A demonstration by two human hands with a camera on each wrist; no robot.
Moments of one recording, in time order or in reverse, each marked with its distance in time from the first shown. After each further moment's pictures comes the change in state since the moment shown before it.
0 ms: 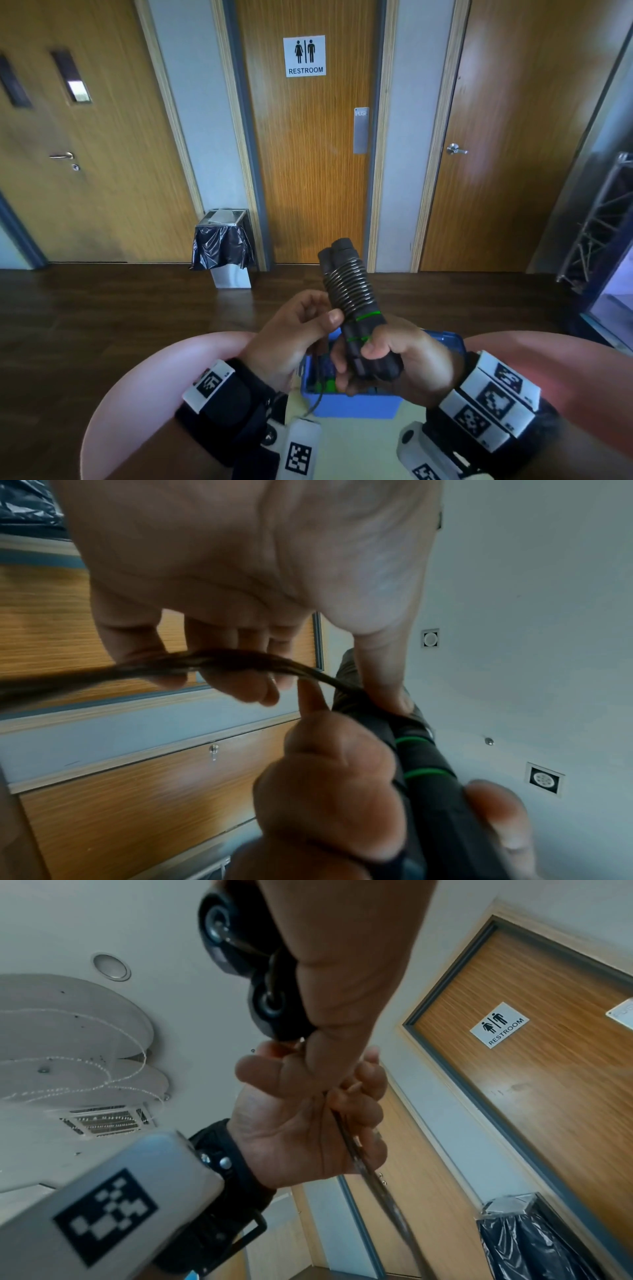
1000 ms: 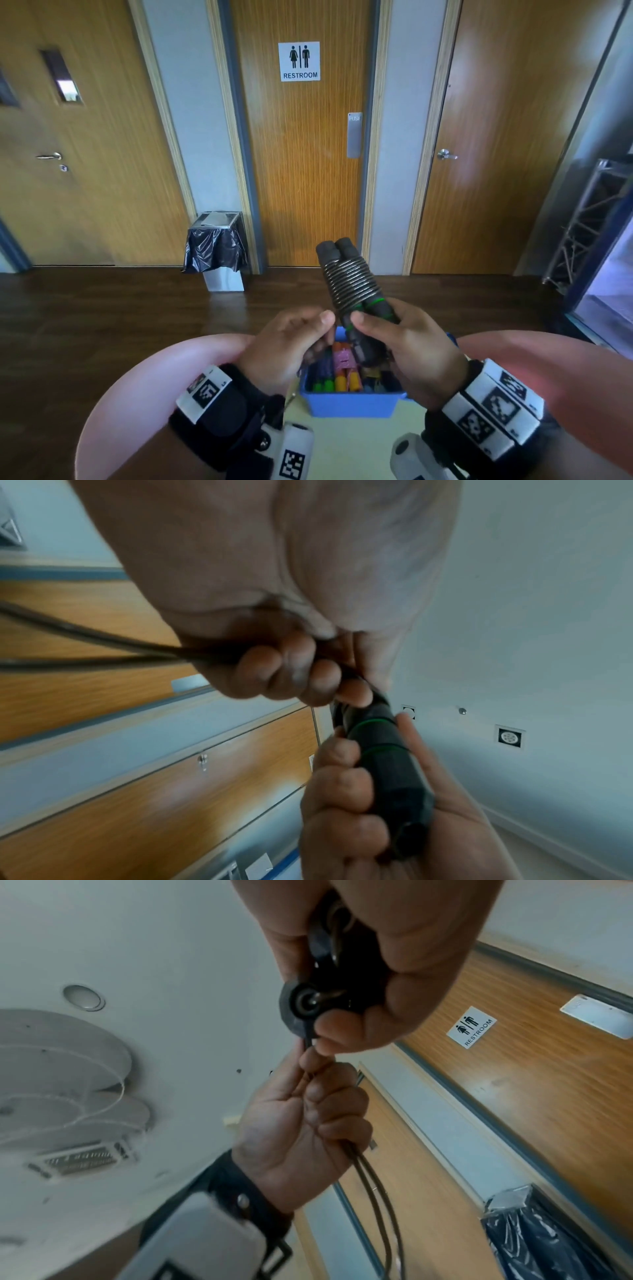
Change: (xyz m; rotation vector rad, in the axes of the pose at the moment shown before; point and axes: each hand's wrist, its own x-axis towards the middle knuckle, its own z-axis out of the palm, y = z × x) left_hand -0.016 0.003 -0.006 0.236 0.026 0.099; right_hand -0.002 0.006 0.017 -0.124 0.480 -0.229
